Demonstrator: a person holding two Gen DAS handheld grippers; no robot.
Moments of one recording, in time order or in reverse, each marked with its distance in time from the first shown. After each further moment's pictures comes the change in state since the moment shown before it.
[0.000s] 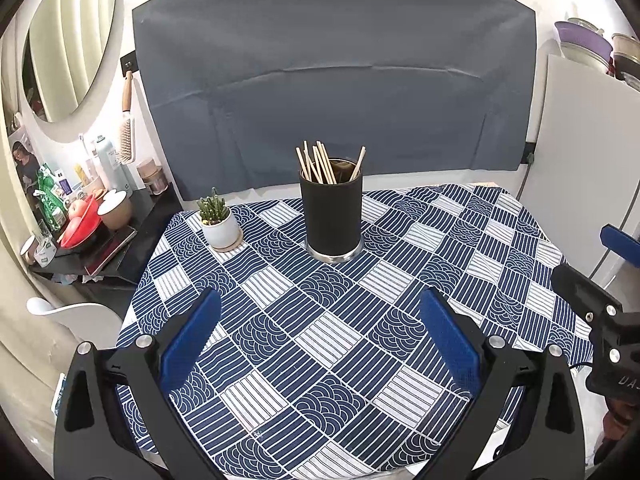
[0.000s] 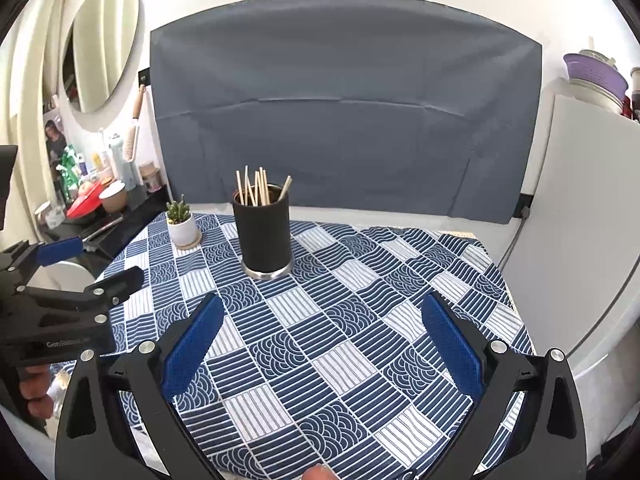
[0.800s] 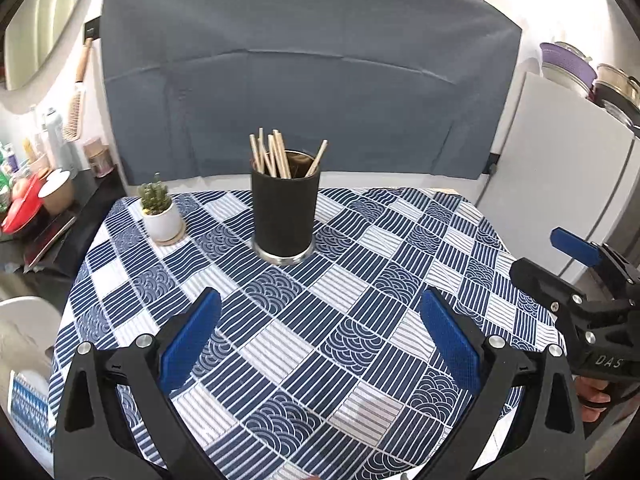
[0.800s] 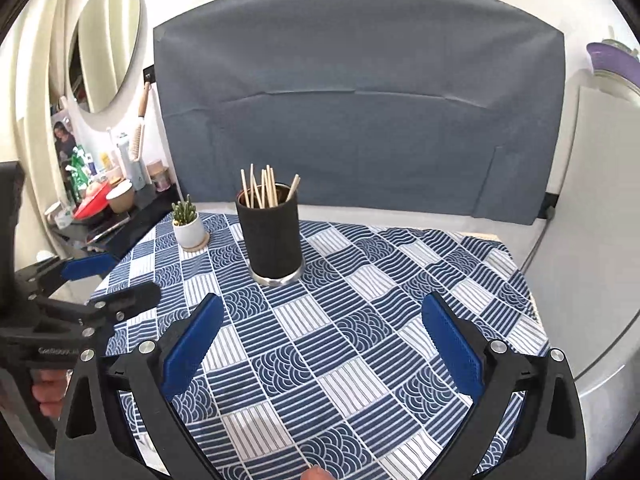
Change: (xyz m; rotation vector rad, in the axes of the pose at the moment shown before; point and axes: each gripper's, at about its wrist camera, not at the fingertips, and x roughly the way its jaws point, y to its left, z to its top) left arm 0.040 0.006 0.006 -0.071 0.024 -0.197; right arm 0.042 -0.013 0.015 0.001 0.022 0.070
